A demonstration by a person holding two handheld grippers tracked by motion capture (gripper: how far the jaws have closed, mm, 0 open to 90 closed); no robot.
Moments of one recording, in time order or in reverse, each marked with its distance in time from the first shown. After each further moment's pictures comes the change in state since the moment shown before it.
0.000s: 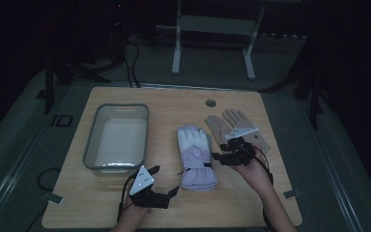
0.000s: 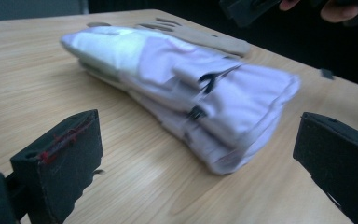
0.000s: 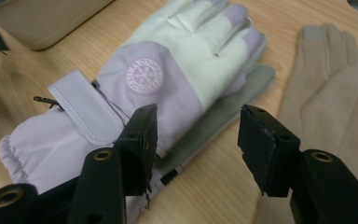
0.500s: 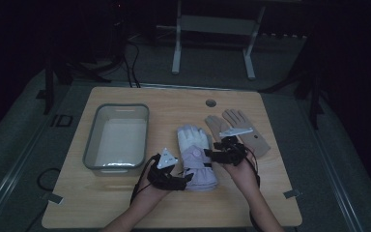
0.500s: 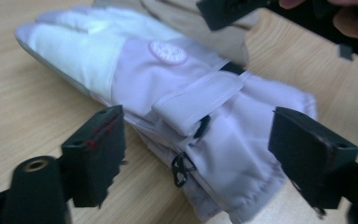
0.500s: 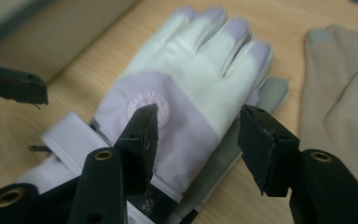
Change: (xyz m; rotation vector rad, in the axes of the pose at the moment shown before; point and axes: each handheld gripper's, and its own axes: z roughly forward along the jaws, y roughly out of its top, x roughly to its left) left arm -0.003 0.045 0.052 0.248 0.029 -0.028; right arm 0.013 0.004 0.029 -0.057 -0.019 0.110
